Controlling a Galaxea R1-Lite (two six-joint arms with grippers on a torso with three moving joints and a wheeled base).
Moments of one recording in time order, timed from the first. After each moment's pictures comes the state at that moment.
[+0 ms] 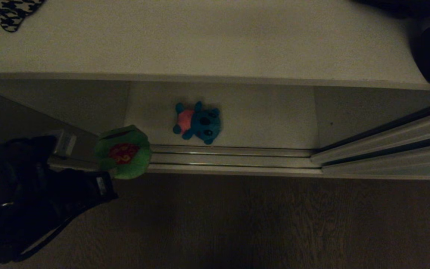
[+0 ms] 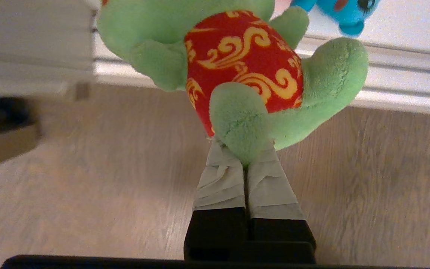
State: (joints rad) left arm -0.26 1.36 -0.43 -0.68 0.13 -0.16; right arm 0.01 0.00 0.00 0.00 0.00 0.00
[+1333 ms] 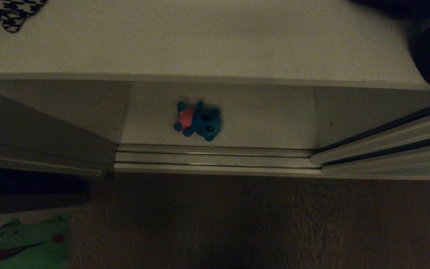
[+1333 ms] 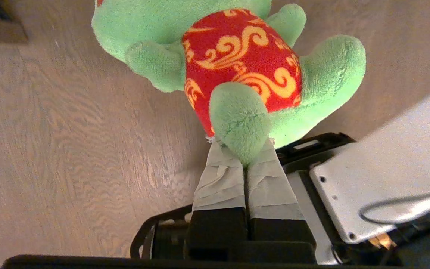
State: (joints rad) left arm -0.26 0.29 -0.85 0.93 -0.16 -0.03; right arm 0.01 0.00 0.00 0.00 0.00 0.00
